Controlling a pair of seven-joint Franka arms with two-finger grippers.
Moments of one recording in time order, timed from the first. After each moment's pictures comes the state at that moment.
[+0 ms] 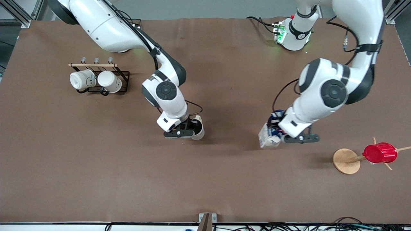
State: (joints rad) left arm -0.21 0.41 -0.21 -1.60 -0.01 2.01 -0.43; right arm 0.35 0.71 0.35 -1.58 -0.31 2.38 0.80
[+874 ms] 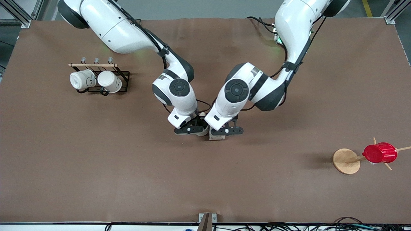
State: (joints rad) left arm -0.55 0.70 -0.19 -1.32 -0.01 2.01 -0.72; right arm 0.40 0.75 0.34 -1.54 -0.36 2.37 0.86
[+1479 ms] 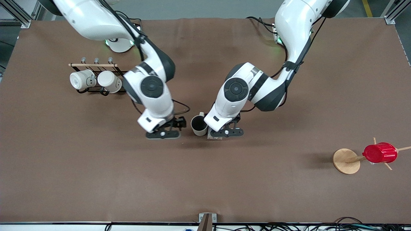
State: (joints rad) left arm -0.52 0.67 -0.19 -1.29 0.02 2.01 -0.72; right arm 0.14 0.55 0.47 -1.53 -0.36 2.04 0.67
